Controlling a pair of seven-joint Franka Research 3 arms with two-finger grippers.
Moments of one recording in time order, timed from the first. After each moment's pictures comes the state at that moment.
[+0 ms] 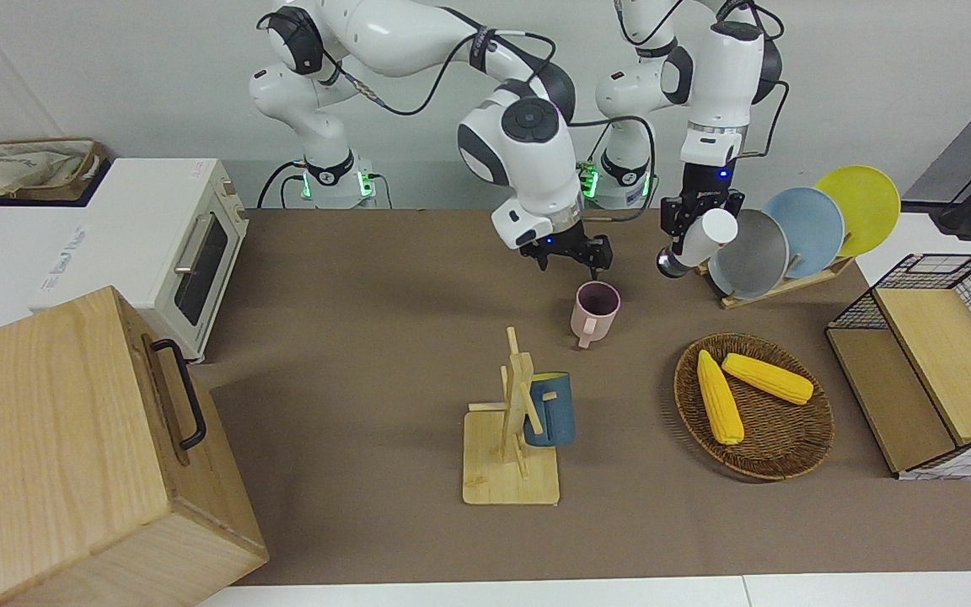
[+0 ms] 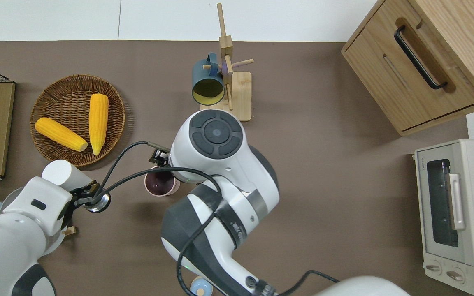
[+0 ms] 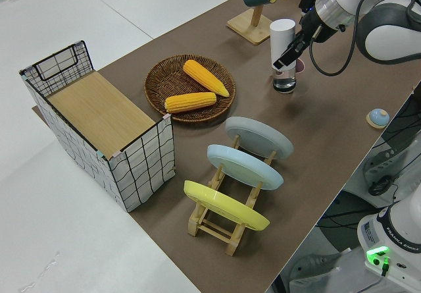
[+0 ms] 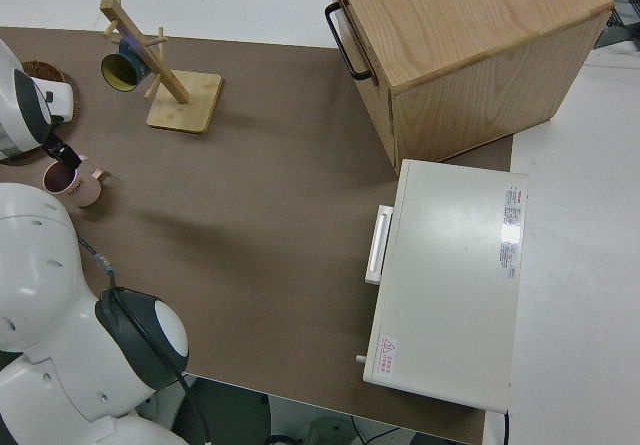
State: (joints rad) left arm 0.32 -0.52 -0.43 -2.50 -0.22 2.40 -0.11; right arm 0.46 0.49 0.27 -1.31 0.15 1.92 1.09
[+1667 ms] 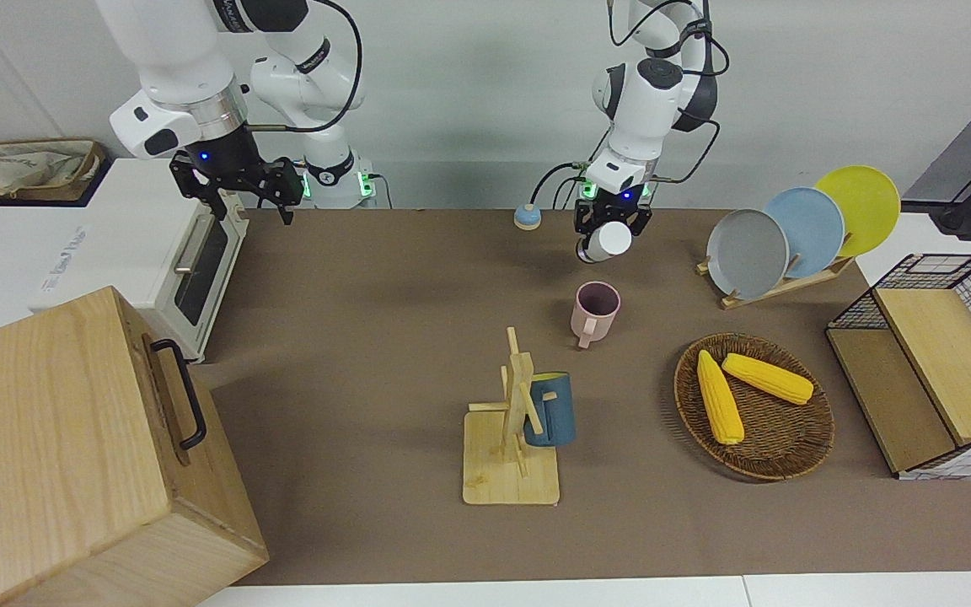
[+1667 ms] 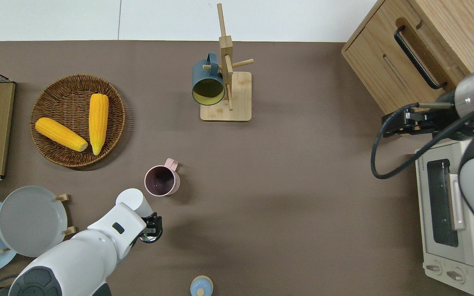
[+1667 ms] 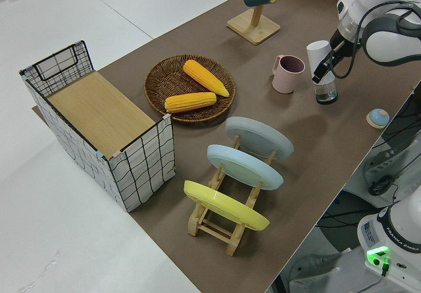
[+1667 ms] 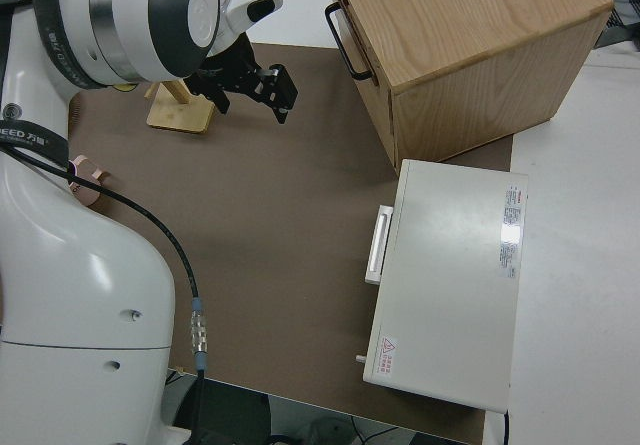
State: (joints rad) left arm 0.07 -0.44 -0.46 -2.56 -0.31 2.28 -0.12; right arm -0.15 0.12 0.26 -1.37 -0.05 1.43 0.21
